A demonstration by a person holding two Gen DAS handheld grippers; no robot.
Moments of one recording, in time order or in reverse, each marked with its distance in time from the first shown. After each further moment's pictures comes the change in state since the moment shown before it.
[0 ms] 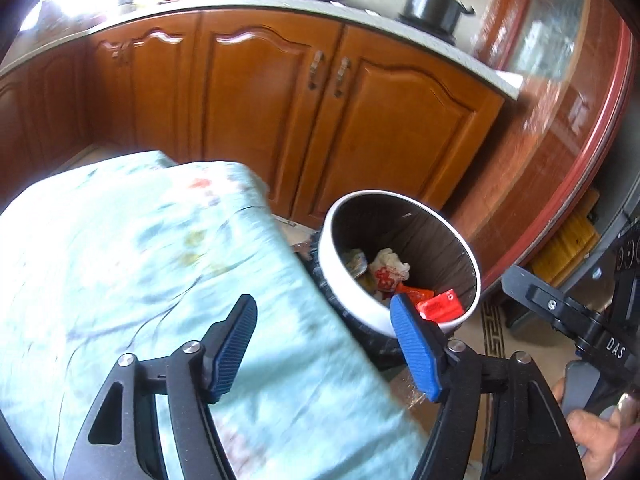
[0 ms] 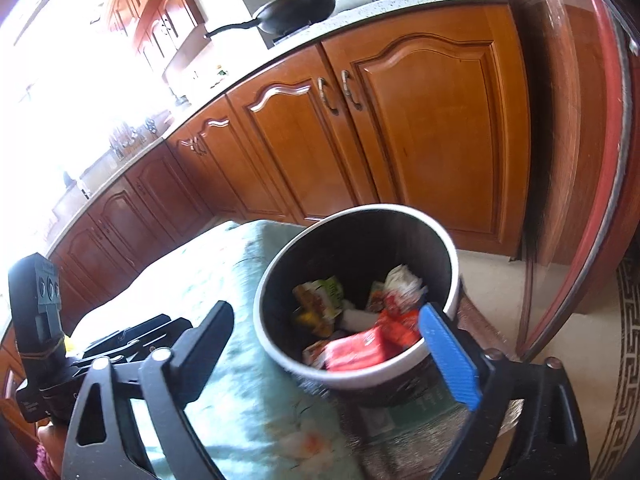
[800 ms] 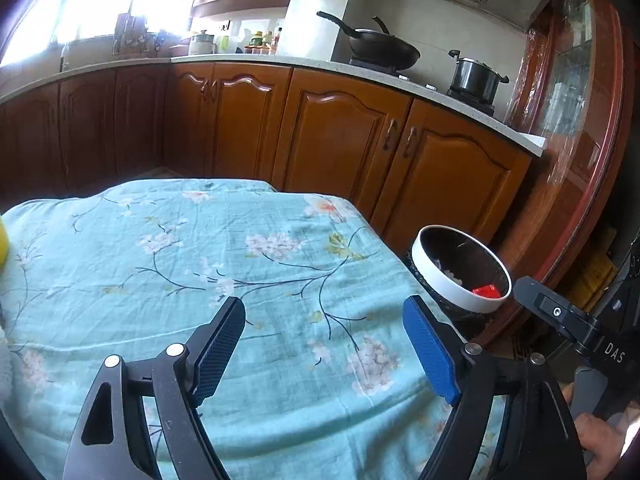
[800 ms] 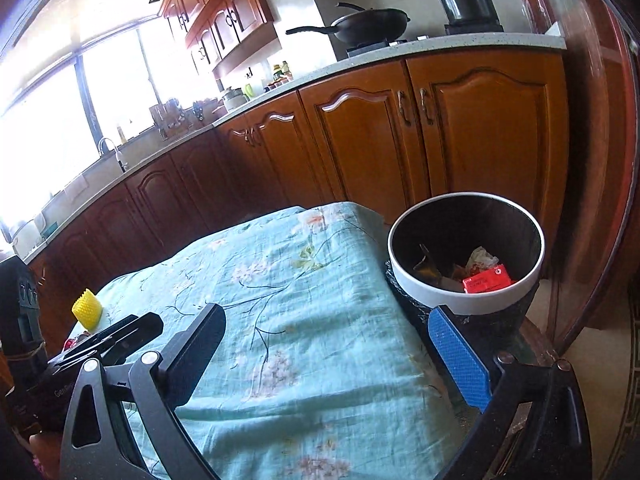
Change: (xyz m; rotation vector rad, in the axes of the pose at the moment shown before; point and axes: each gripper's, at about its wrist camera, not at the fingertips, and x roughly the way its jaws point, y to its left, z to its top) left arm -0.161 0.060 -0.097 -0.051 -0.225 0.153; right arm -0.040 0.127 -0.069 -0.170 -0.101 0.038
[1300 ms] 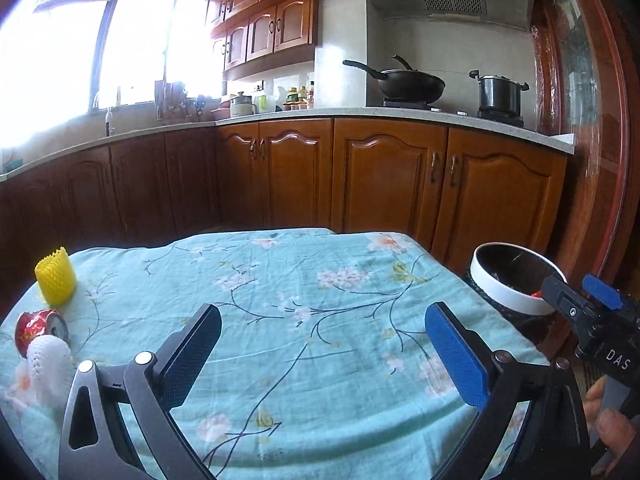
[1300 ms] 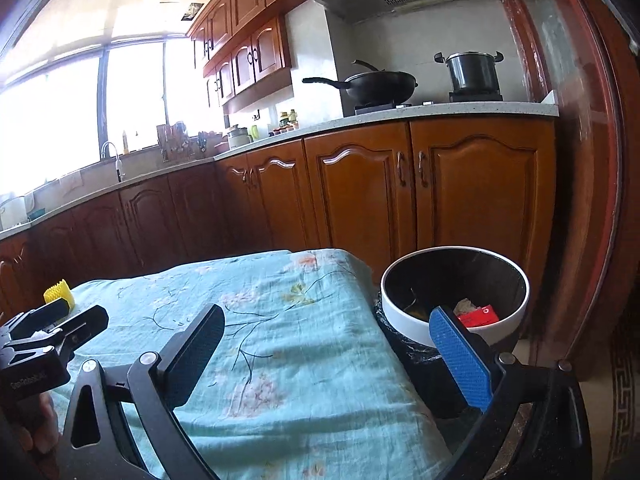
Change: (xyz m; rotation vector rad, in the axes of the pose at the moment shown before) left arm -0.031 -0.005 -0.040 0.114 -0.187 0.235; right arm 0.002 0.017 -0.035 -0.135 -0.206 -0.082
